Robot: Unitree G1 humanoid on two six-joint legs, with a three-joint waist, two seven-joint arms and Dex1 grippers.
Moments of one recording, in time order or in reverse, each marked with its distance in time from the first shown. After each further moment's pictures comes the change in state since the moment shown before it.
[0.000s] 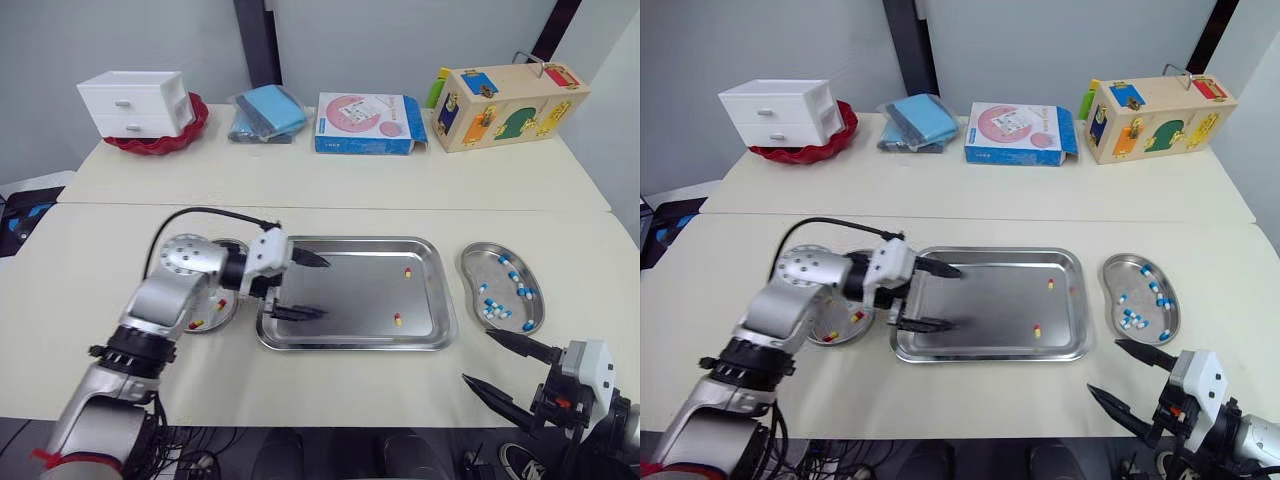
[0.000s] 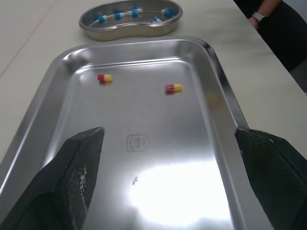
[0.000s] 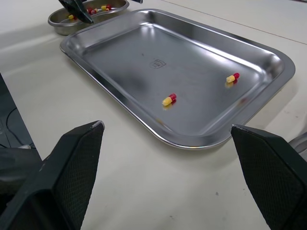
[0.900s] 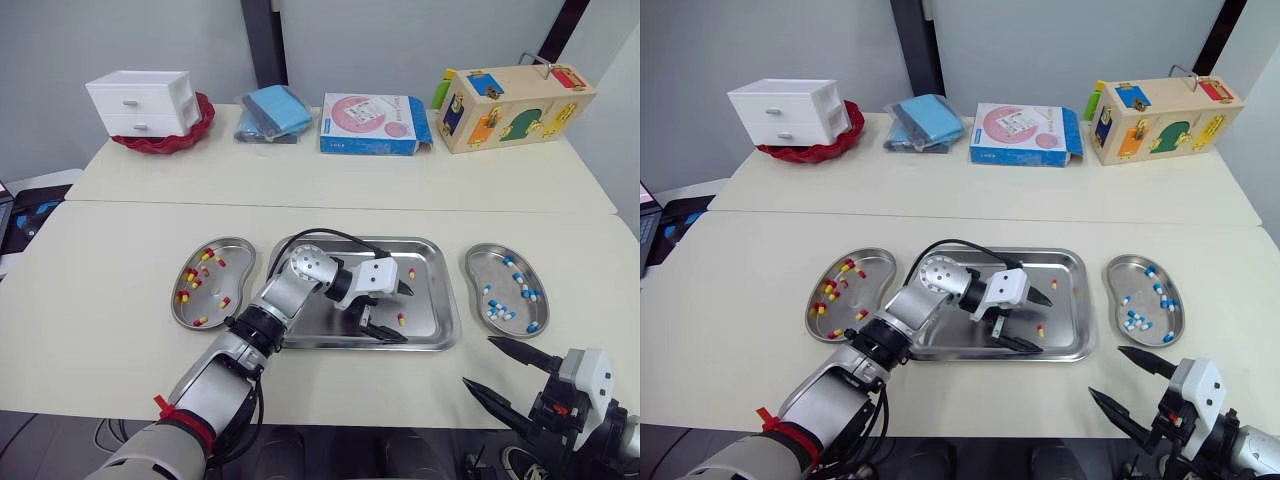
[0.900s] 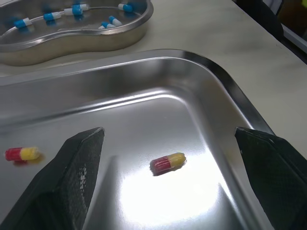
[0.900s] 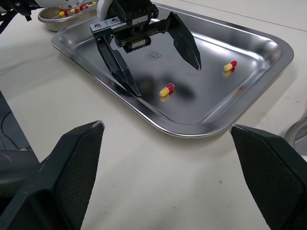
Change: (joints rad) left arm -0.202 -0.441 -0.221 0.393 0.278 -0.113 0.100; right arm 0.038 0.021 0.021 0.030 -0.018 -0.043 -0.027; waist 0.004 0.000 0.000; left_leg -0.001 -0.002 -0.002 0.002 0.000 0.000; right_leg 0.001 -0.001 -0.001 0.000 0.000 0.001
